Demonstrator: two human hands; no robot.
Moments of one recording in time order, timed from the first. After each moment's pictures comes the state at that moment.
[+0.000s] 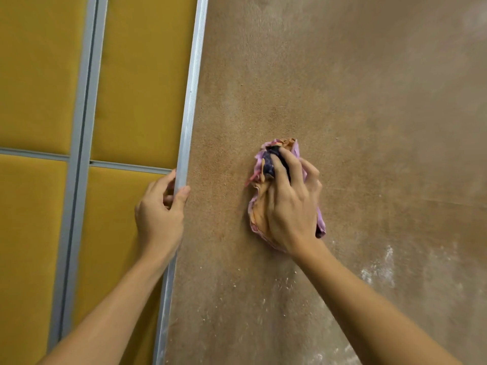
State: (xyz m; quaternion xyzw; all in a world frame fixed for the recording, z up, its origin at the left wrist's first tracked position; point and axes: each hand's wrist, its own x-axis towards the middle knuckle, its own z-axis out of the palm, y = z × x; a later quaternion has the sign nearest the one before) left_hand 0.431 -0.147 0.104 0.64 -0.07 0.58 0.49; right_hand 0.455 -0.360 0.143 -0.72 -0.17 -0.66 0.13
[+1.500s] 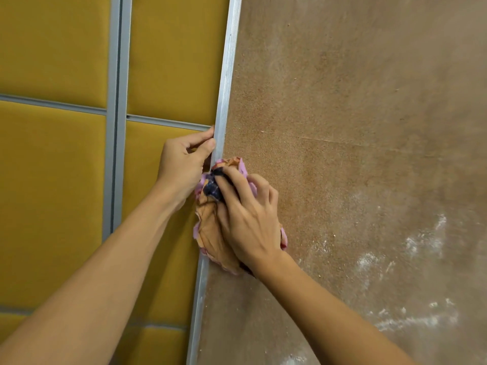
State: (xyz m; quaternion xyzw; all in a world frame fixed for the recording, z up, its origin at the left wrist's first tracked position) left_hand 0.423 -0.111 0.118 0.65 -0.14 0.44 0.60; right_hand 0.447 -0.253 0.039 -0.72 -0.28 -0.63 0.07
